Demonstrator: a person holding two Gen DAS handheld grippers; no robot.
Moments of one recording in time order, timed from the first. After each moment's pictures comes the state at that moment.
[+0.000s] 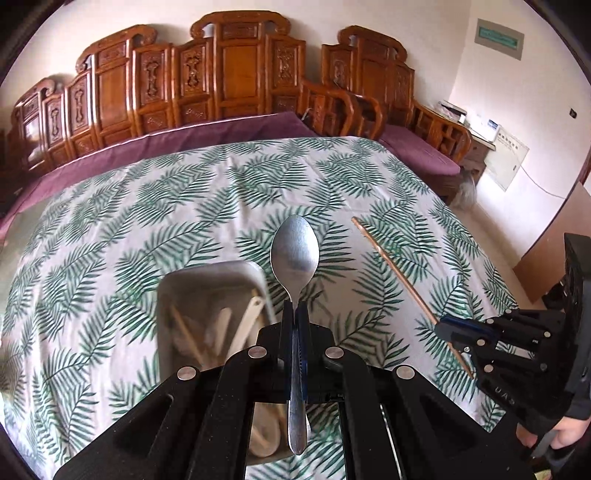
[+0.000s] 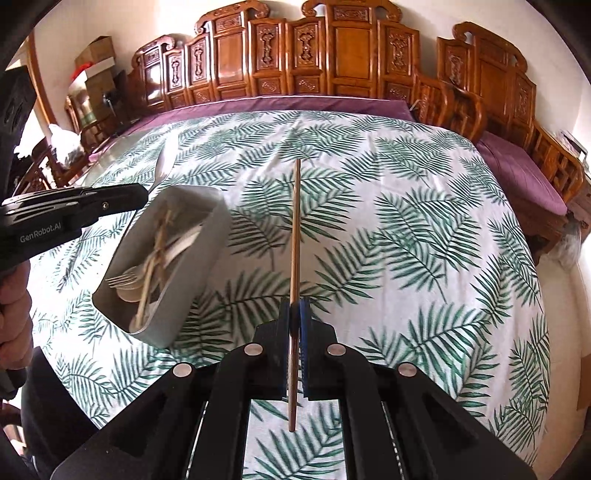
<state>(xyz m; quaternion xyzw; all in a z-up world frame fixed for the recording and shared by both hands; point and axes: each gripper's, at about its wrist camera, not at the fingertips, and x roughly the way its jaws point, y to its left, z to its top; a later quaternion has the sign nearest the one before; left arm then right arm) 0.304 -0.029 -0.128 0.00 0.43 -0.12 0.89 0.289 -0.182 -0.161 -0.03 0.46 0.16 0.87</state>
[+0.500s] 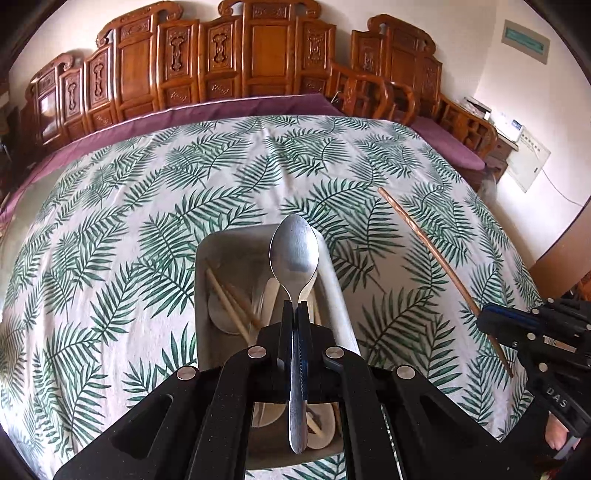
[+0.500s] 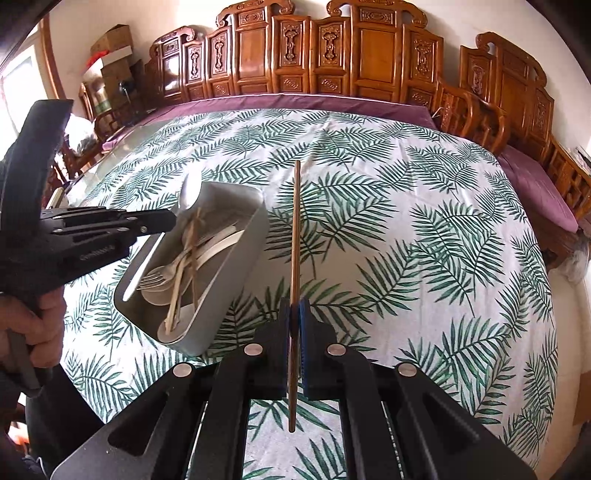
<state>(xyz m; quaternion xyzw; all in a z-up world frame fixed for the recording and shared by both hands) 0.310 0.013 -0.166 -0.01 0.46 -0.09 0.88 0.287 -0.141 -0.156 -0.05 0.46 0.19 0.87</state>
